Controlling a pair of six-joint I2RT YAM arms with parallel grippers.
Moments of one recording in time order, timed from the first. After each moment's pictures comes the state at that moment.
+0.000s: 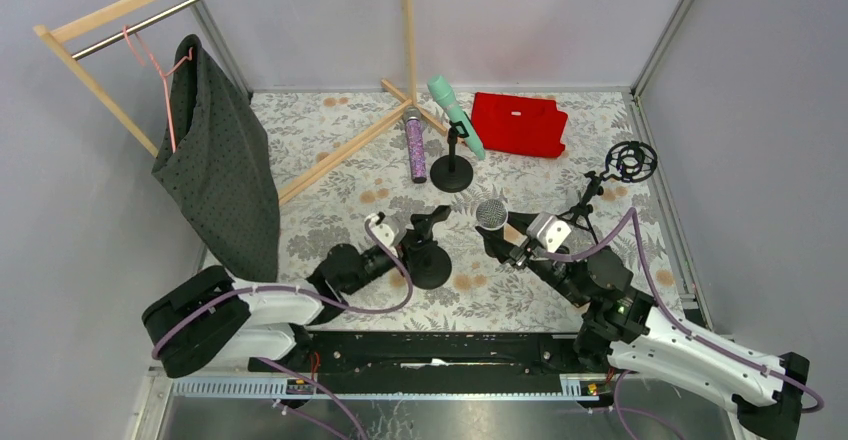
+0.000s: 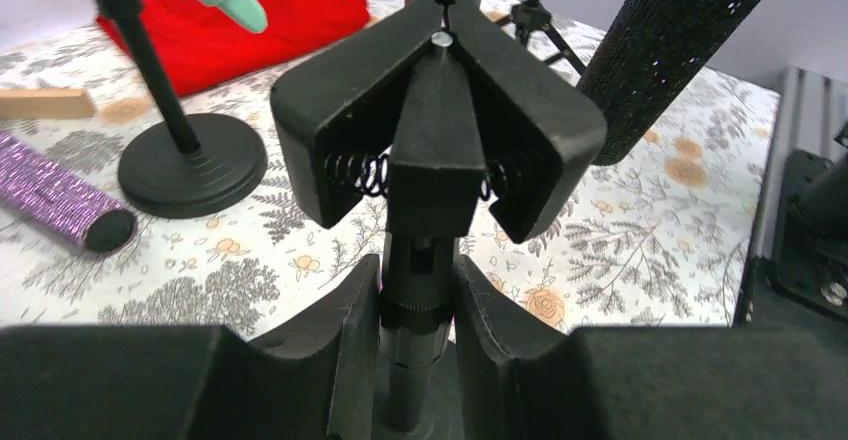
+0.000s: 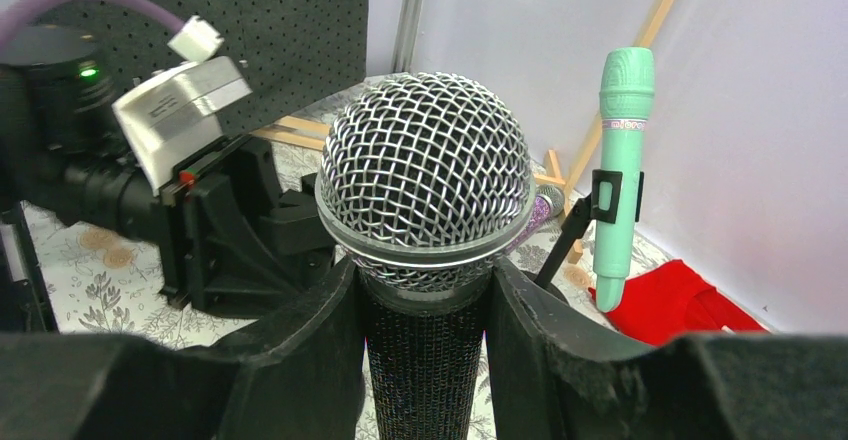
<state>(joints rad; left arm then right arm) -0.96 1.21 0.17 1.09 -0.02 -0.10 1.04 0.51 0.43 0.26 0.15 -0.25</state>
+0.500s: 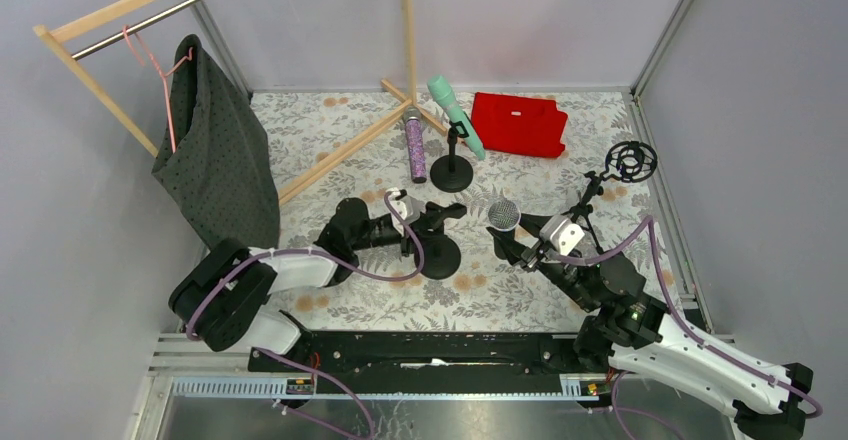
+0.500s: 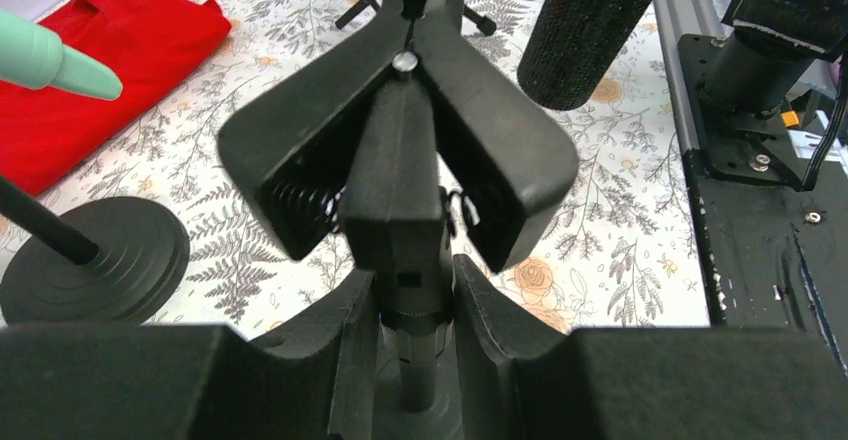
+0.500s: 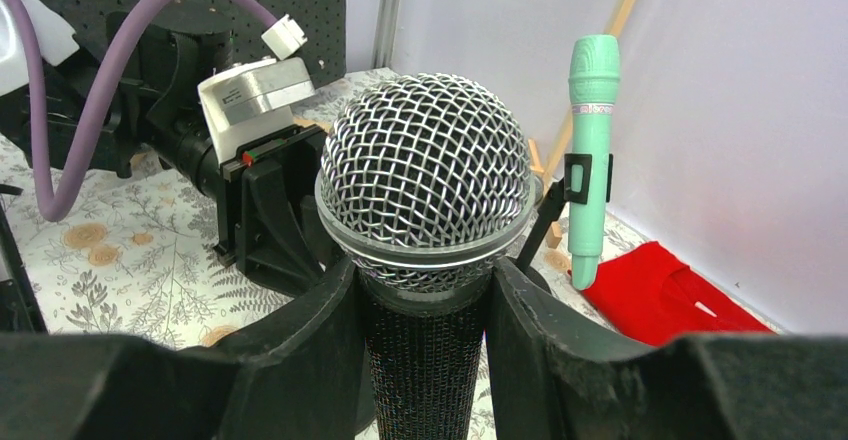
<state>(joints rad) -0.66 1.42 0.42 0.93 0.72 0.05 1.04 0.41 0.44 0.16 0.19 -0.25</state>
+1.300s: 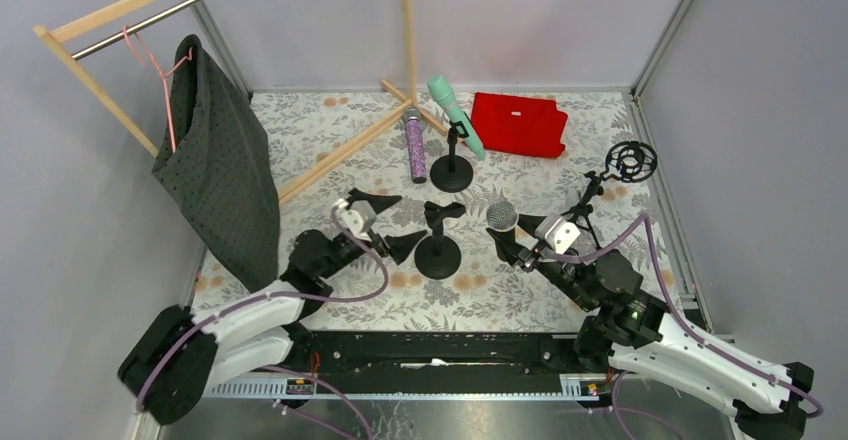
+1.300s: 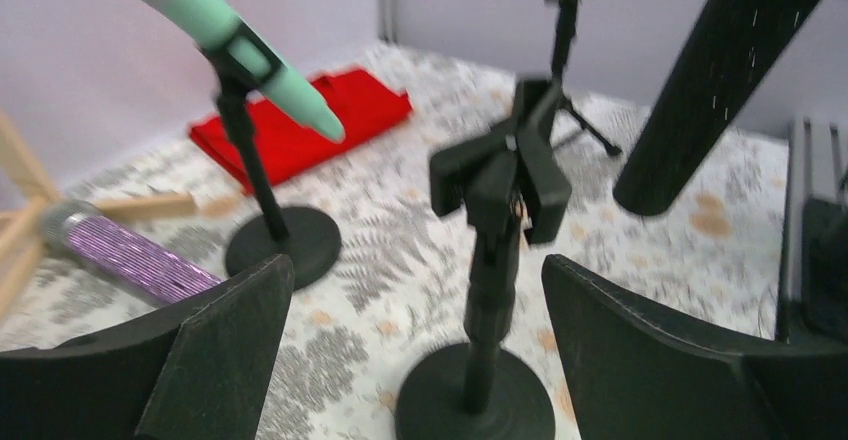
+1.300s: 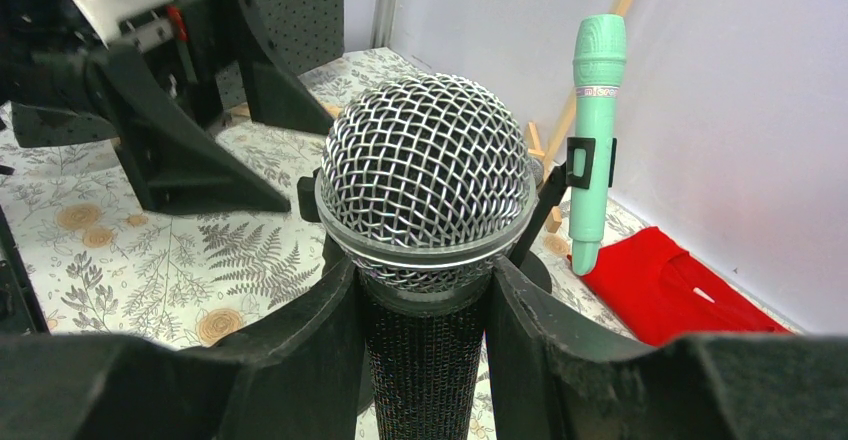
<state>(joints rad) -0.65 1.03 0.21 0.96 0.37 -0.04 1.04 0.42 0.45 0.12 0.20 -0.25</state>
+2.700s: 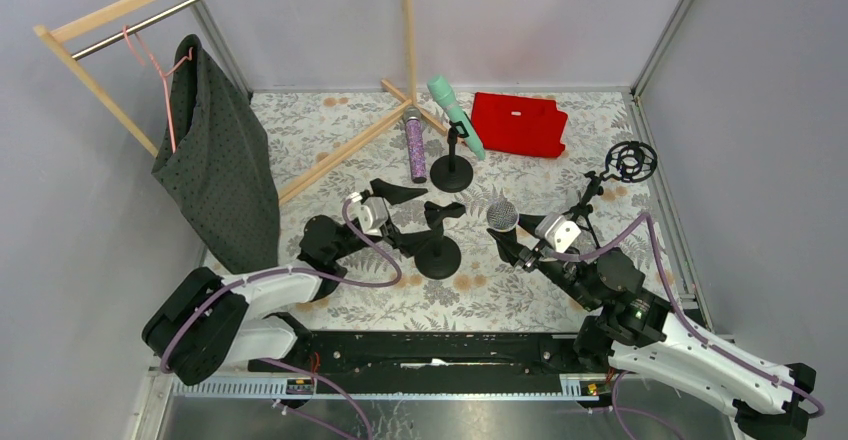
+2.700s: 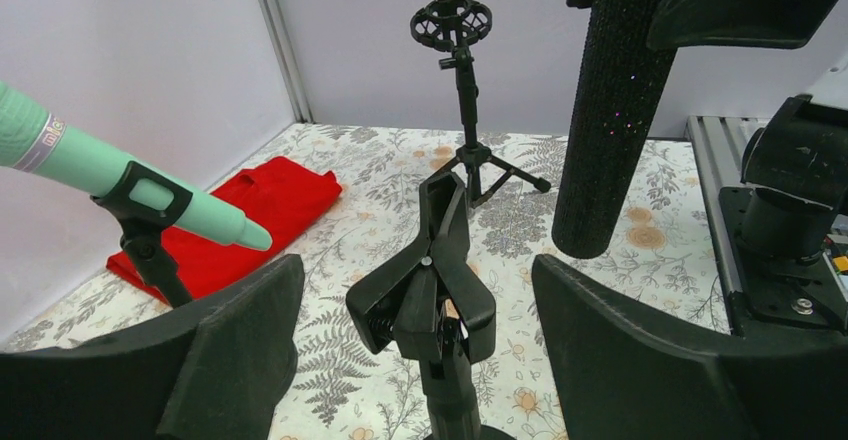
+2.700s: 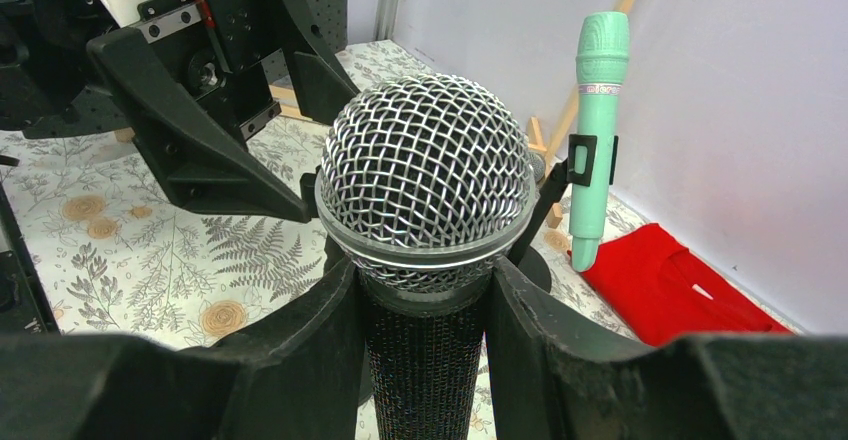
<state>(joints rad) -0.65 1.22 0.32 1.21 0.59 -0.05 1.04 0.43 0.48 0.06 0.19 -0.25</state>
